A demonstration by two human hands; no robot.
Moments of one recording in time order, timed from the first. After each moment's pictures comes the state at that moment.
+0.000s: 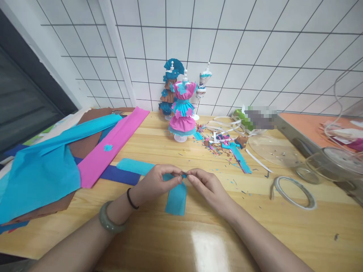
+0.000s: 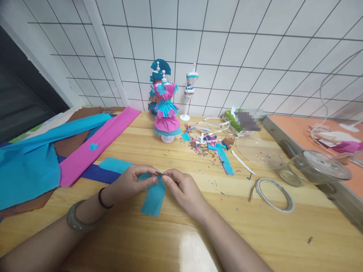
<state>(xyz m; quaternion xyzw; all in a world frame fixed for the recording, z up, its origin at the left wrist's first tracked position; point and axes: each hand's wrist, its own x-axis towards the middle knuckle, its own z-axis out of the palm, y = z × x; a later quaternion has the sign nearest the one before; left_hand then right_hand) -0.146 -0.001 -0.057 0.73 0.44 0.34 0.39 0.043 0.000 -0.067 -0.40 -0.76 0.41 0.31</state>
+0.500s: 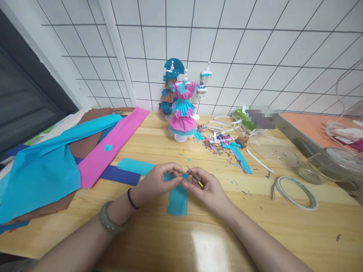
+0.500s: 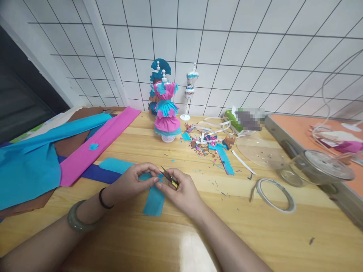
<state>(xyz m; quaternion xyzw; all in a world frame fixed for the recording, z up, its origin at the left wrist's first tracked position) -0.145 -0.001 -0.057 0.72 0.45 0.34 0.40 0.033 -0.004 -0.073 -0.43 -0.68 0.47 0.36</state>
